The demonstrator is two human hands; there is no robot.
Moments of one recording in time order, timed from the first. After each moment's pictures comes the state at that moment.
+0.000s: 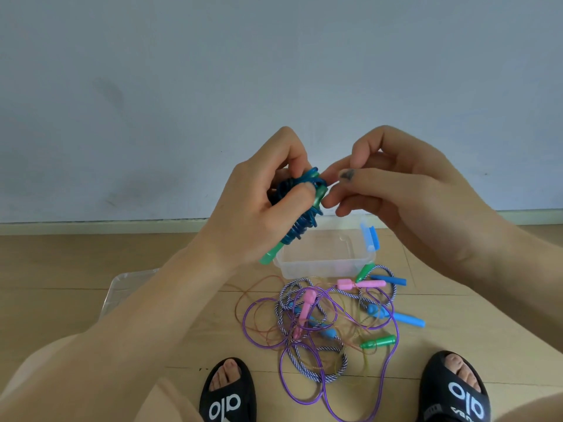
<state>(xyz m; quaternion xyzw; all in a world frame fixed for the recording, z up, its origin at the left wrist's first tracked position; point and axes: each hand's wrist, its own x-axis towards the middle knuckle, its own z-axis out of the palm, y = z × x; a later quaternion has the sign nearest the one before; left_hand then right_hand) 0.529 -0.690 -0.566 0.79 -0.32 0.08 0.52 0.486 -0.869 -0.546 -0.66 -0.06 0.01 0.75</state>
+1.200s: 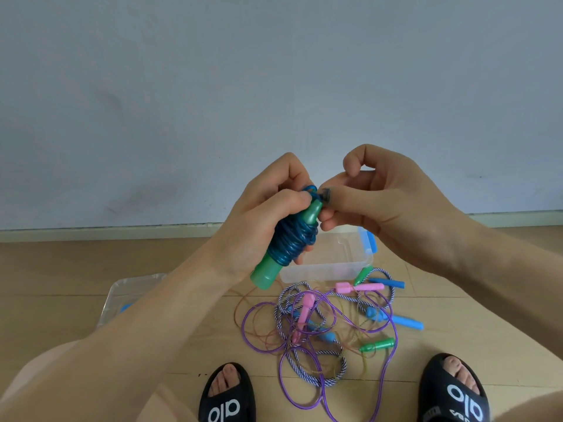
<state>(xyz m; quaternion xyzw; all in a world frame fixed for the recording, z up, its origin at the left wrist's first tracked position) 0.521 -0.696 -0.571 0.67 -0.23 -0.17 0.69 0.490 -0.868 -0.547 -0.64 -0.03 0.06 0.76</state>
